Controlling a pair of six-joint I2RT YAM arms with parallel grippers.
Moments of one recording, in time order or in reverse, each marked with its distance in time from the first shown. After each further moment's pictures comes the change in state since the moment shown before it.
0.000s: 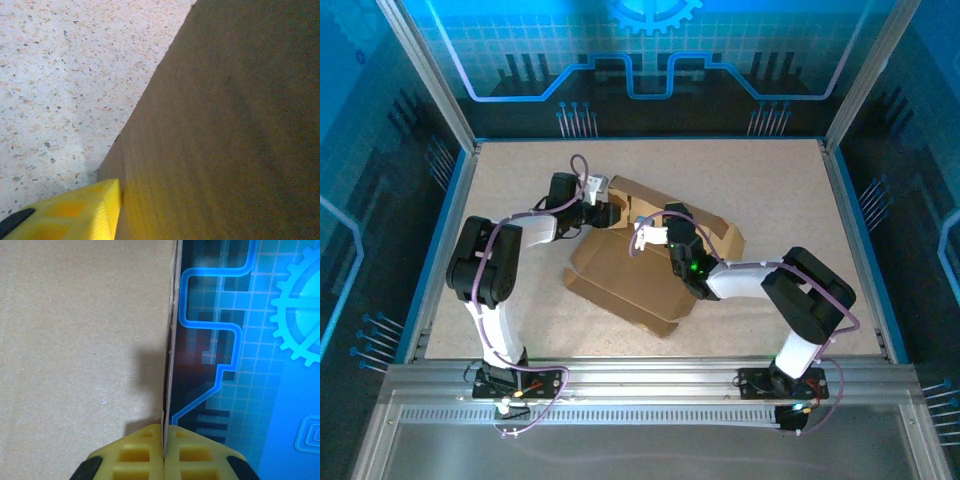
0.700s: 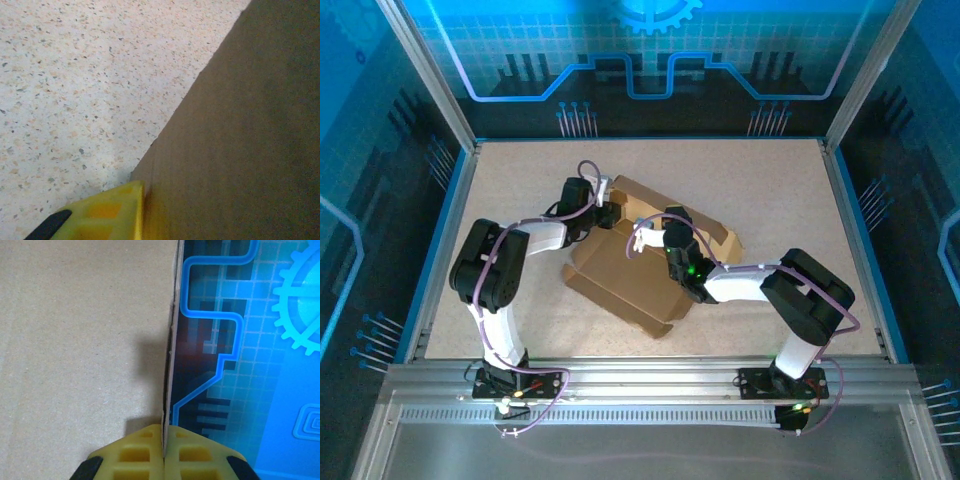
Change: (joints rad) left arm -0.089 -0.019 -0.043 0.086 -0.293 -0.064; right arm 0.038 0.000 -0.005 -0.014 0.087 0.025
